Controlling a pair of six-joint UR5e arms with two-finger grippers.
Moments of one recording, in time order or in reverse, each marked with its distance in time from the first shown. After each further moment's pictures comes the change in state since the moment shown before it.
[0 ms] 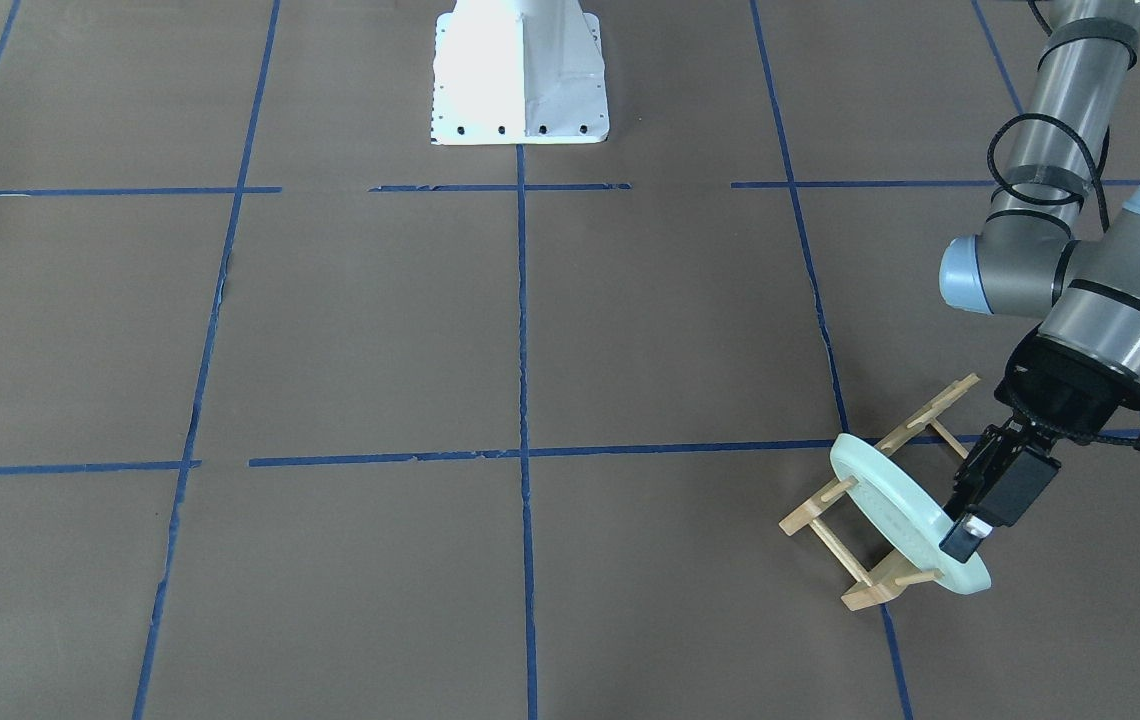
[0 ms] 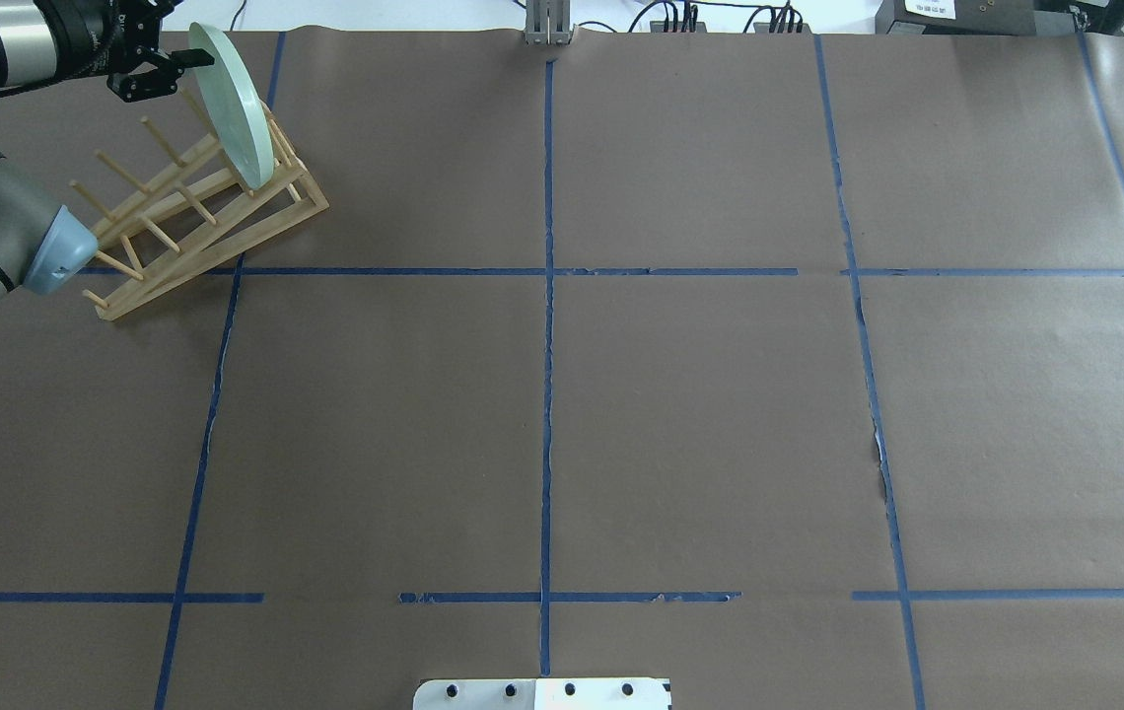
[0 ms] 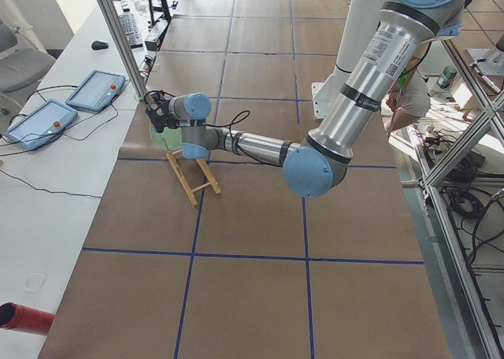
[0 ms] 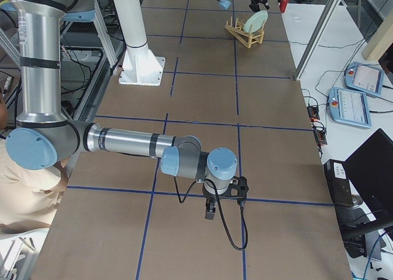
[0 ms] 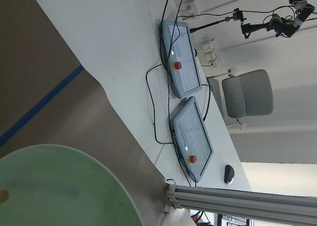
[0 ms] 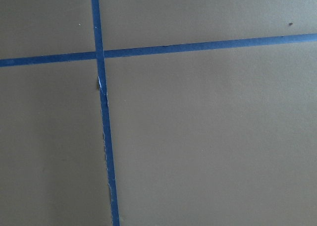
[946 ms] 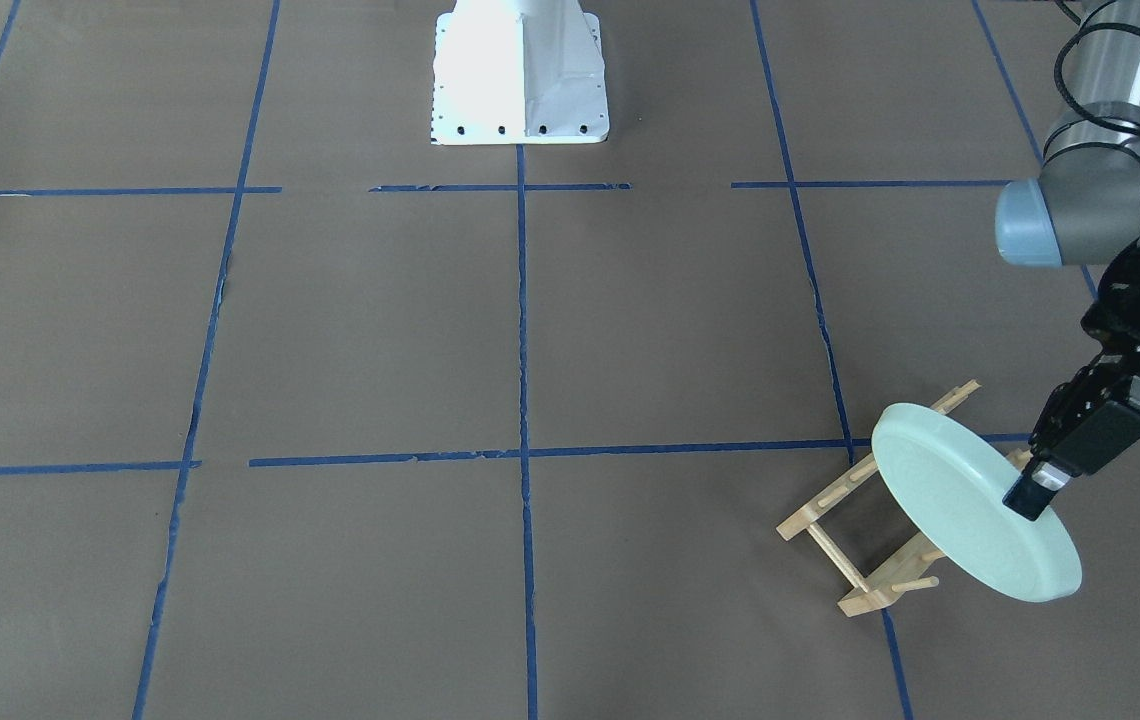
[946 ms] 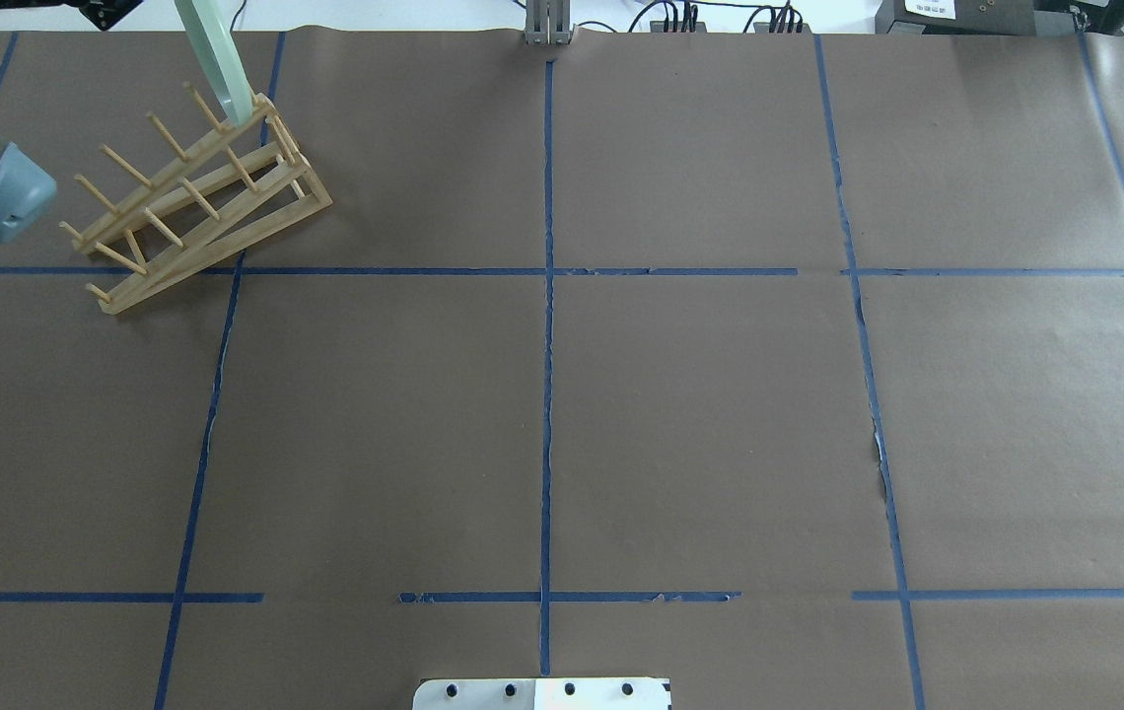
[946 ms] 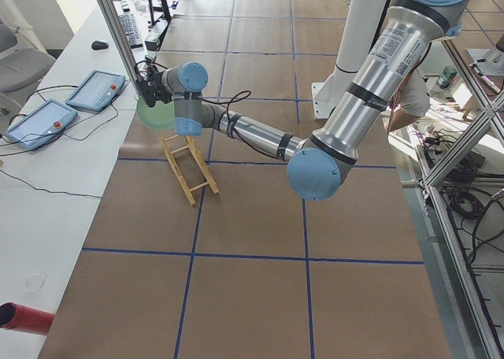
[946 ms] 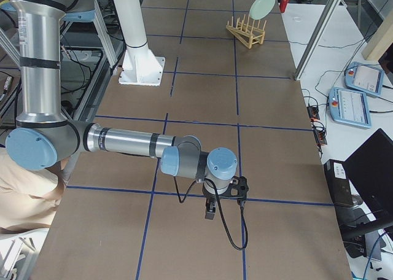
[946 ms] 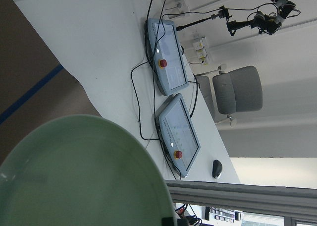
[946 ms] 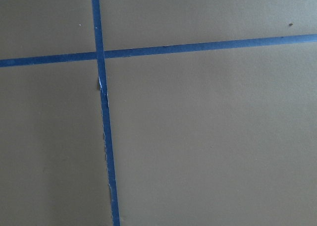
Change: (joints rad) left arm -0.130 -0.002 -0.279 0.262 -0.136 0.010; right arm 0.000 0.000 0.001 0.000 0.000 0.000
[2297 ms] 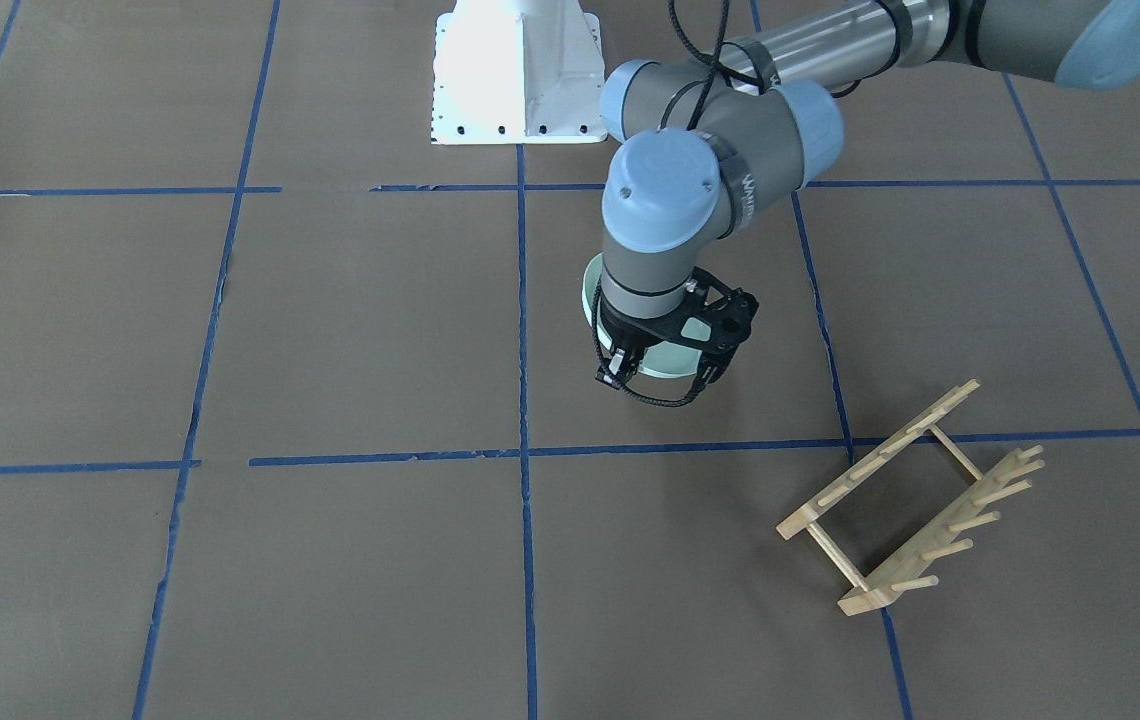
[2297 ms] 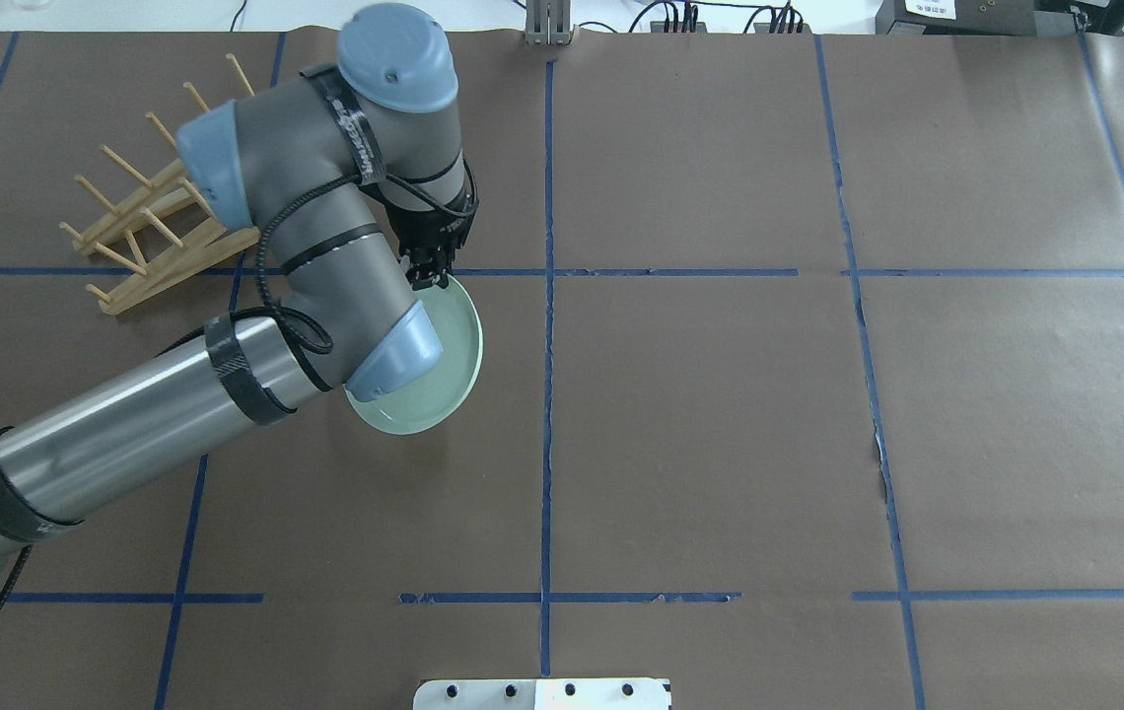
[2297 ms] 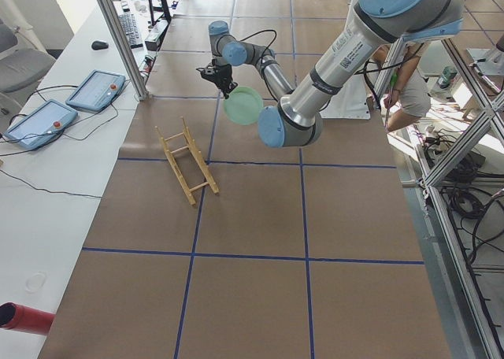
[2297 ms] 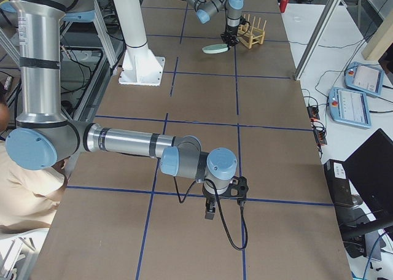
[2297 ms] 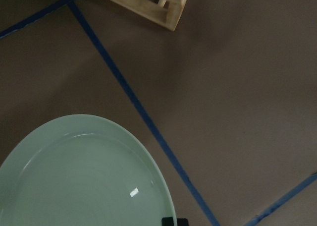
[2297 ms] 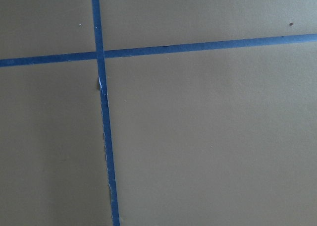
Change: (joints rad) left arm 0.514 -0.379 0.086 1.284 -0.003 0.011; right arm 0.000 0.000 0.000 0.000 0.000 0.000
